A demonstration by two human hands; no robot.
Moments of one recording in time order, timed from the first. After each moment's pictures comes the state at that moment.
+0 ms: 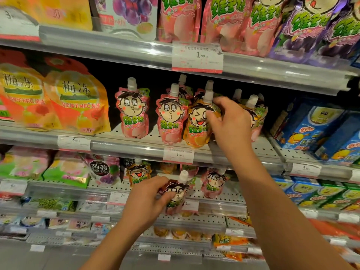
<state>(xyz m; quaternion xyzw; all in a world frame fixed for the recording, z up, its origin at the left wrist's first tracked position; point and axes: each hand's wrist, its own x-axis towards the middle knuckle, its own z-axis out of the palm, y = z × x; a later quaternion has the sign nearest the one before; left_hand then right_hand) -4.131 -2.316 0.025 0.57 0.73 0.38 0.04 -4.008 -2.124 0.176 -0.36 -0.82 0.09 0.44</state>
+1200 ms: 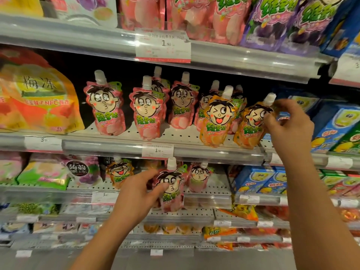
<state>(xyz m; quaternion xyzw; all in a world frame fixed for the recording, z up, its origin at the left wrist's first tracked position) -4.102 -2.297 0.040 0.50 0.74 0.42 0.14 -3.848 -2.053 0.167 -0.45 -0.73 0.07 0.51</state>
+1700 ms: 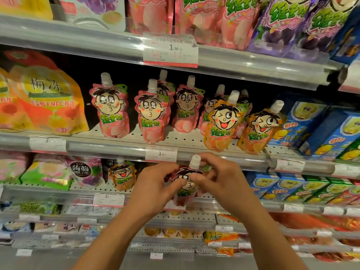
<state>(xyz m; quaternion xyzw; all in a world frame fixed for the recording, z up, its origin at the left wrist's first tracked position) -4.090 -2.273 0.067 0.56 0.68 0.45 0.11 -3.916 -2.174 0.115 -0.29 -0.87 0.31 0.27</state>
